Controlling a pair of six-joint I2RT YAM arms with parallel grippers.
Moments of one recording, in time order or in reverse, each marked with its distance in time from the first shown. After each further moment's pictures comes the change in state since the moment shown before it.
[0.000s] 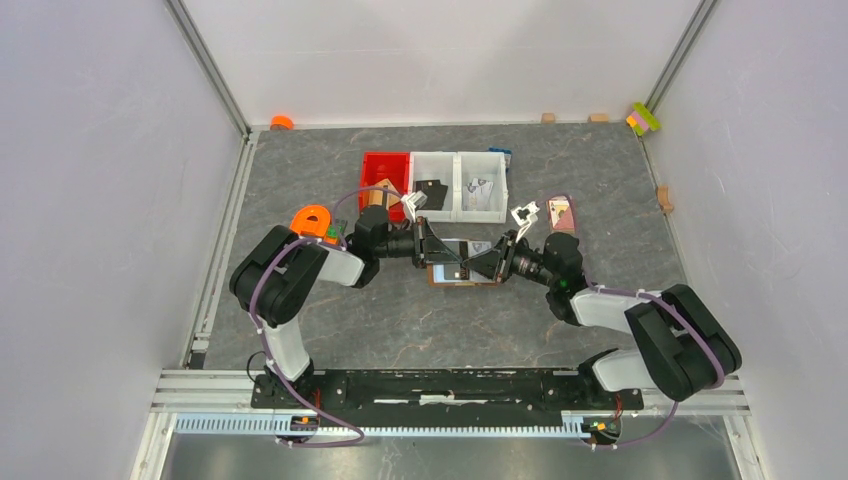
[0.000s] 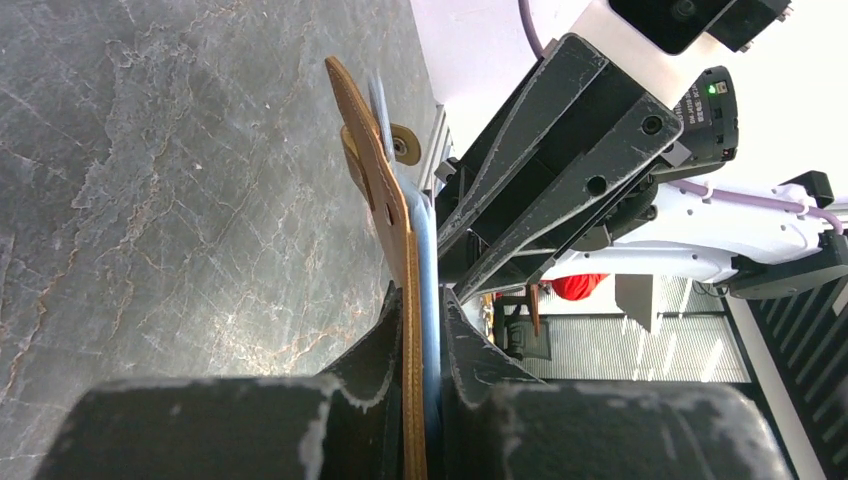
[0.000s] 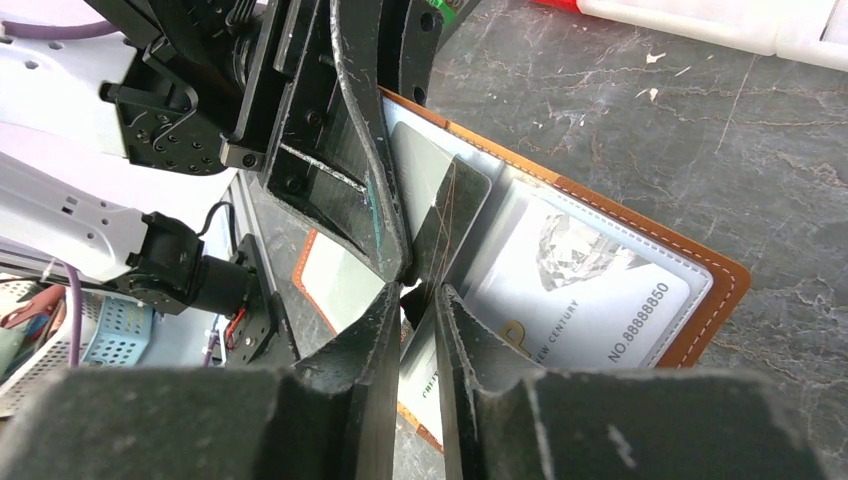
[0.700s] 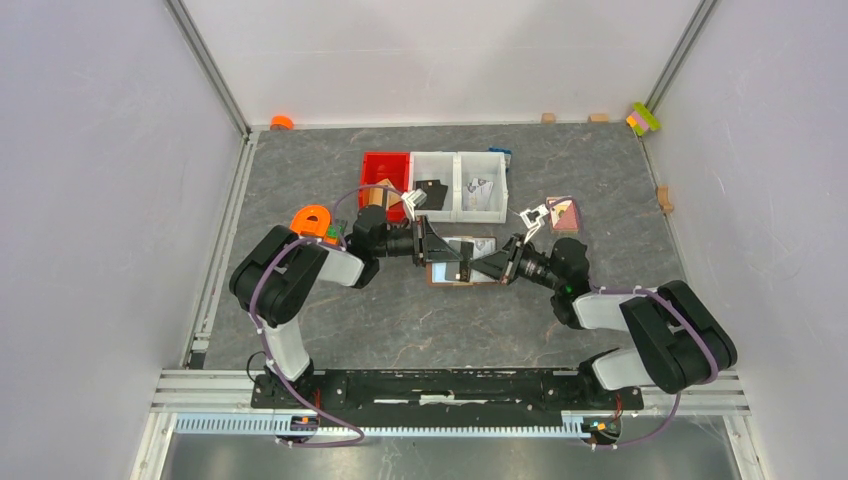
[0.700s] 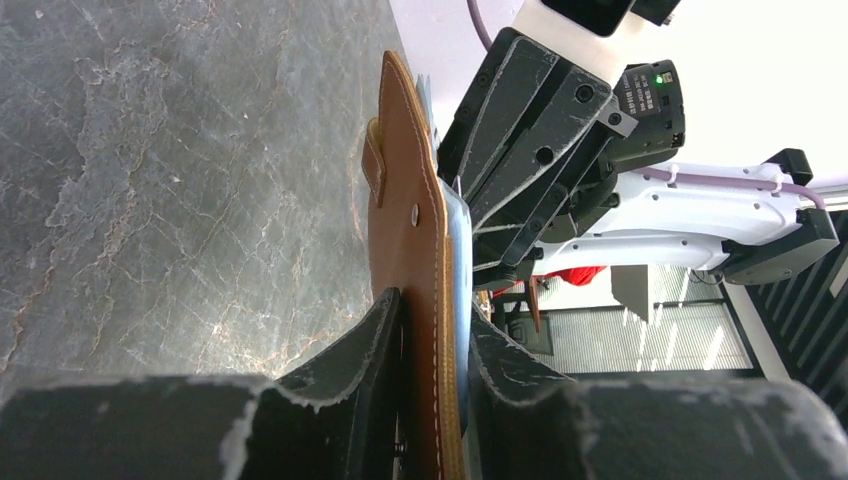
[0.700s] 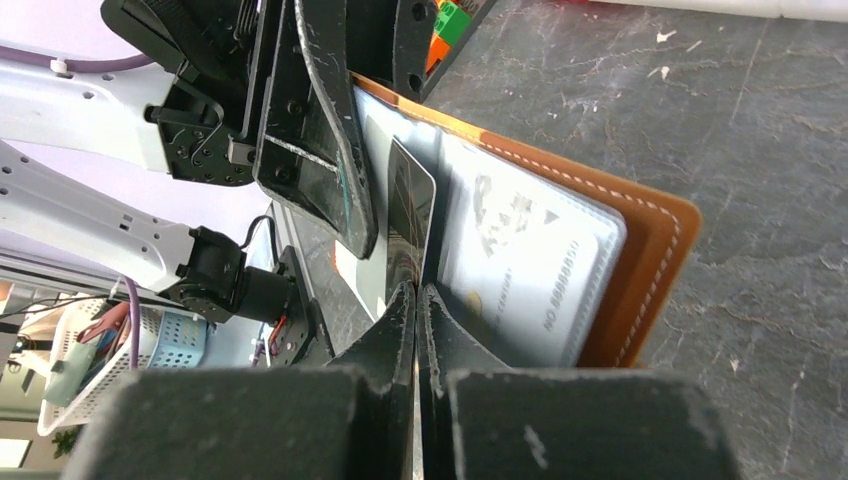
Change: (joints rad) left arm 0.006 0.000 -0.002 0.062 0.019 -0.016; right arm -0.050 0.038 -0.047 0.131 -0.047 0.121
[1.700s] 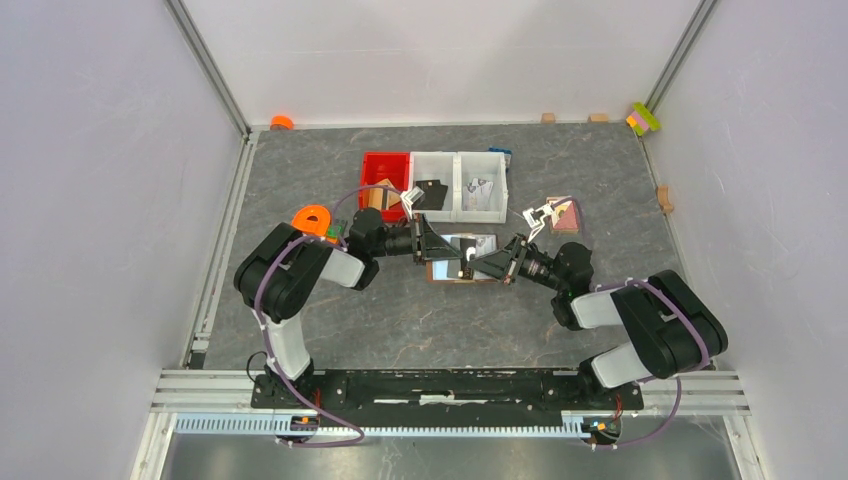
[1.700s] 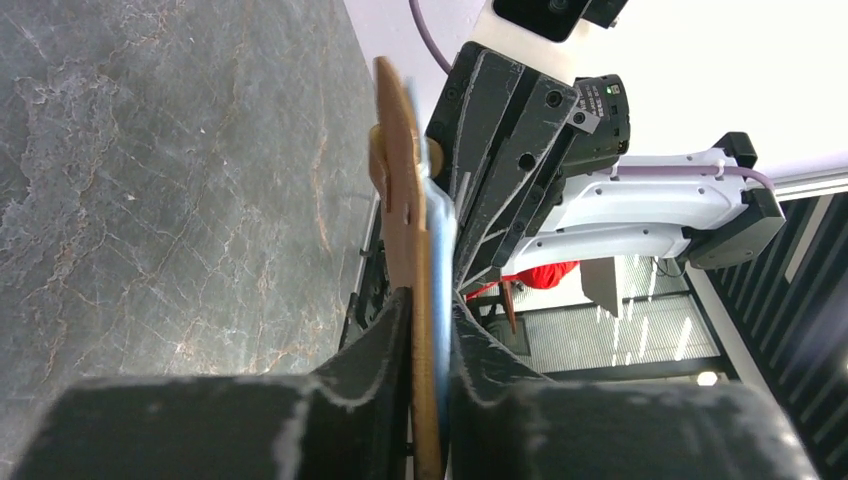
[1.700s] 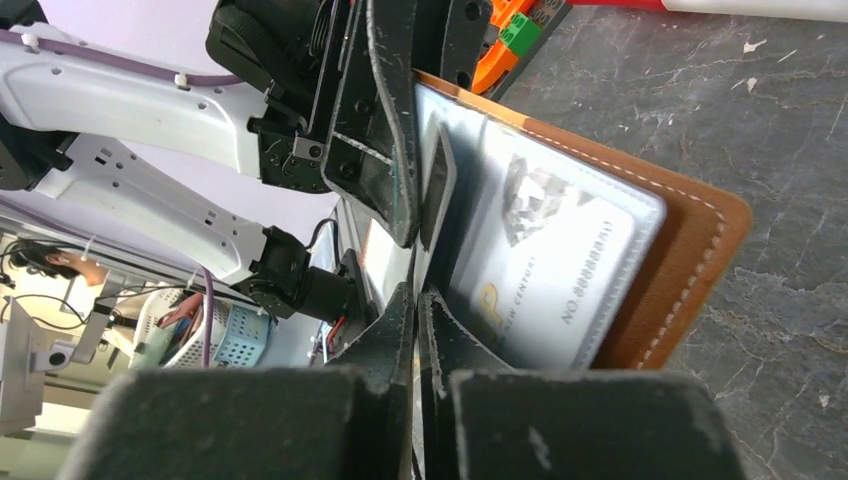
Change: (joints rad) left arm 0.003 0.036 -0.016 0.175 0.007 -0.120; right arm -0.017 0.072 -0.038 0.260 -0.083 0.169
